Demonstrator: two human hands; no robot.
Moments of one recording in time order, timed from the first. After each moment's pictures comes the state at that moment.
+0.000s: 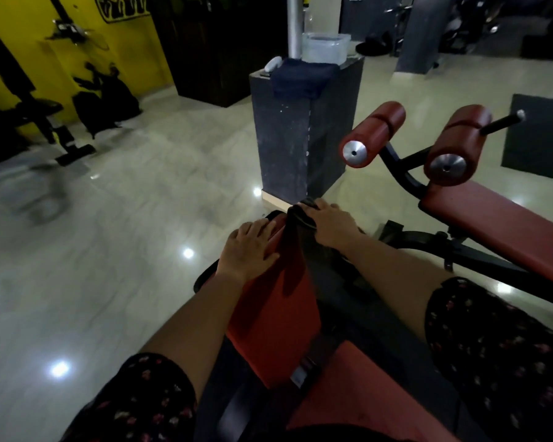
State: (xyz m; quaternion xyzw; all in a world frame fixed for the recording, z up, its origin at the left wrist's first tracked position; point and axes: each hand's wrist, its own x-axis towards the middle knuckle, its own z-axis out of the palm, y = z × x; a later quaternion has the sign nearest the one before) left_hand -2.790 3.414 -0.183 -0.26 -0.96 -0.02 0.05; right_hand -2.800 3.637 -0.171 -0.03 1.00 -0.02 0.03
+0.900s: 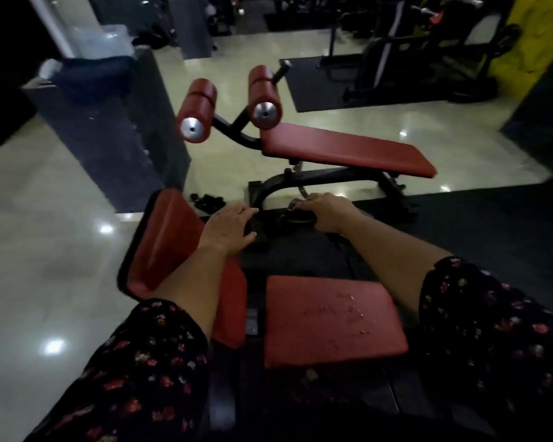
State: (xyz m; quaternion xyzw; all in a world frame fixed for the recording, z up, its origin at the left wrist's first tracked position) left_hand -2.704 3.482 -0.188 -0.58 -0.82 0.00 0.00; right_hand -2.517 3.656 -0.157 0.23 0.97 -0.01 0.08
